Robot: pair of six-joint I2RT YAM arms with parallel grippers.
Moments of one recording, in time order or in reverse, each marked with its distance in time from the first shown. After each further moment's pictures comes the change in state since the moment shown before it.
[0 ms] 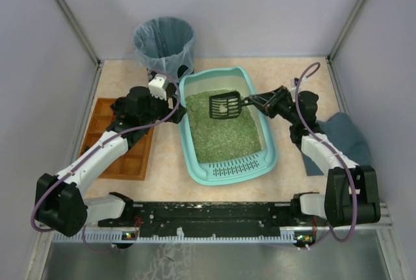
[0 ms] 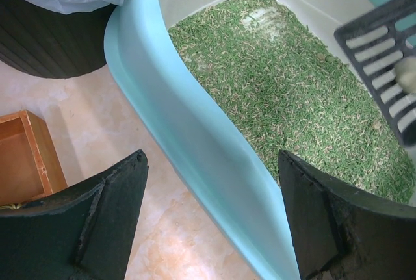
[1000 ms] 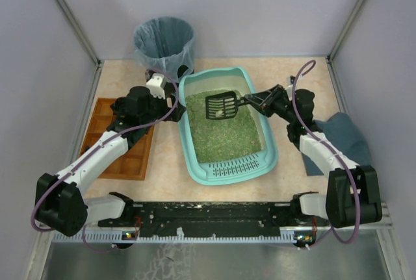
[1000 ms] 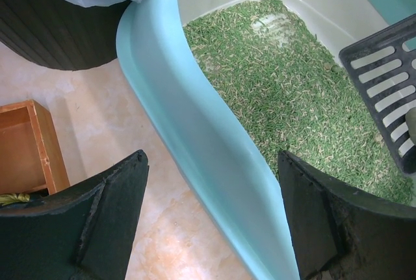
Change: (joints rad) left arm 0.001 0.005 0.002 0.000 -0.042 -0.049; right arm 0.067 -0.005 0.027 -0.045 0.030 -0.034
